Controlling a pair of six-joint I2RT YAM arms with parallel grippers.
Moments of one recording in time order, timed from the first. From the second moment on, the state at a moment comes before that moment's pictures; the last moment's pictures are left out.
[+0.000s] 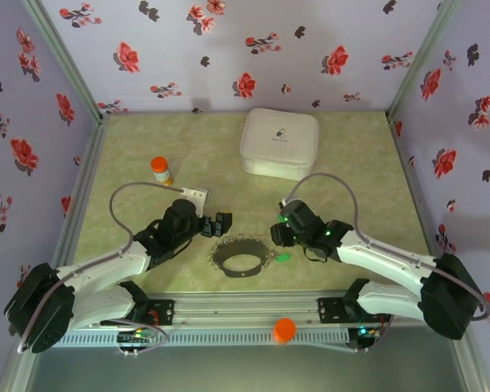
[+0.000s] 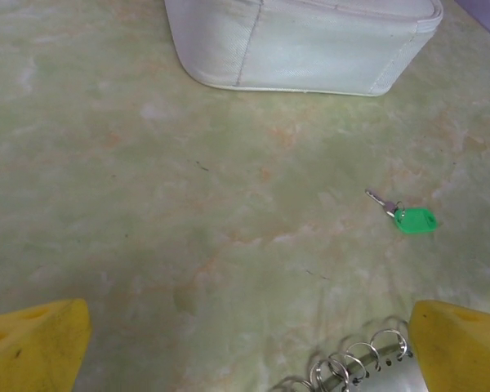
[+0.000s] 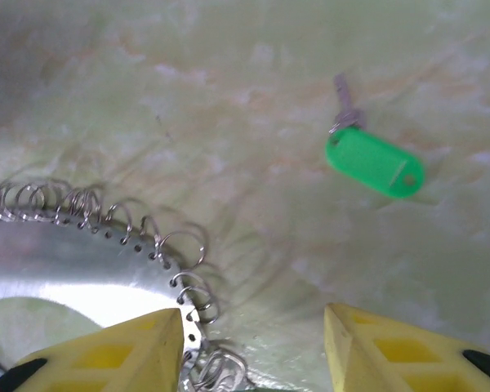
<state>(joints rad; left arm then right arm) -0.81 1.10 0.46 0.11 -0.11 -0.44 0.84 1.17 0.62 -0.42 0.07 0.52</state>
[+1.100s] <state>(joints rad) -0.93 1.05 0.37 -0.29 -0.02 -0.97 0.82 1.50 0.84 -0.40 -0.10 0.44</state>
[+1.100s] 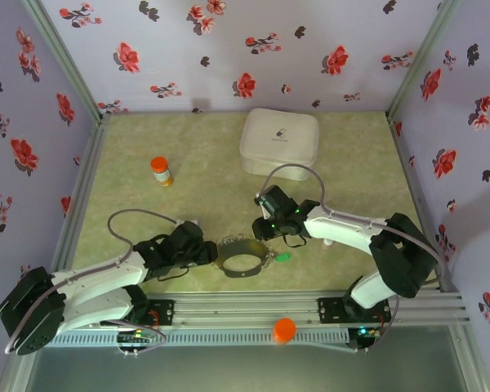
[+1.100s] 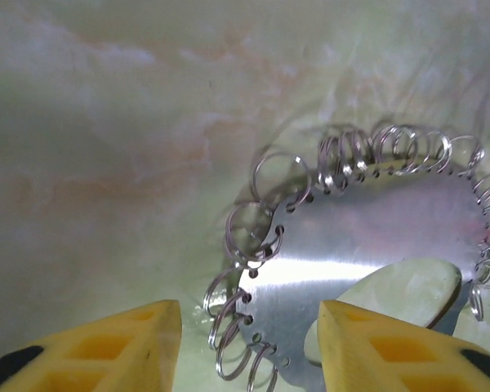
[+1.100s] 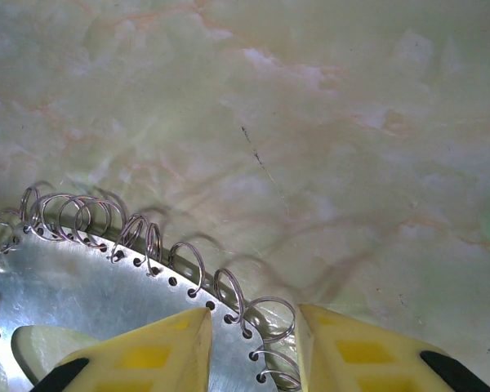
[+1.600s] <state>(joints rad) -0.94 1.13 0.37 -0.20 -0.01 -0.99 0.82 1.45 0.81 -0.40 -0.07 0.44</state>
